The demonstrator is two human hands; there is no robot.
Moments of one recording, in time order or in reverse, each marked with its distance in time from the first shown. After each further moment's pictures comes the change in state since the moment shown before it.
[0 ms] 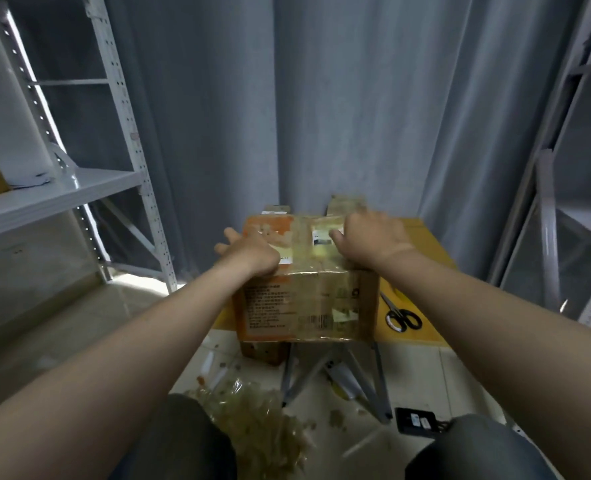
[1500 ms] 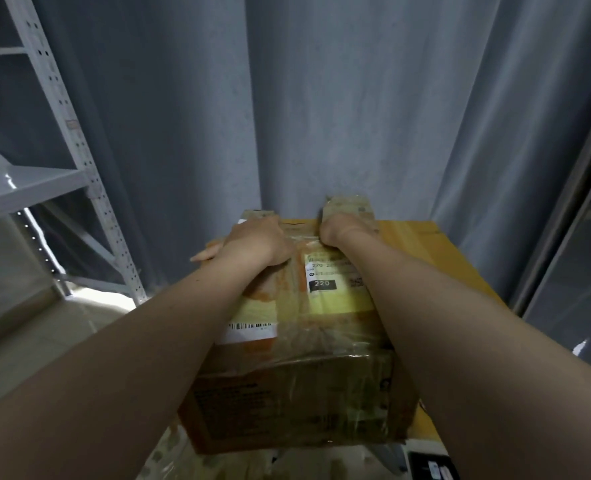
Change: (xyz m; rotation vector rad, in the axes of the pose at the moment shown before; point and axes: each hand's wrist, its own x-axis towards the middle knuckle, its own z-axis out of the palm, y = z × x) left_hand 0.195 0.073 0.041 0.265 -0.010 0.249; right_hand 0.196 -0.001 0.102 0.320 -0.316 0.313
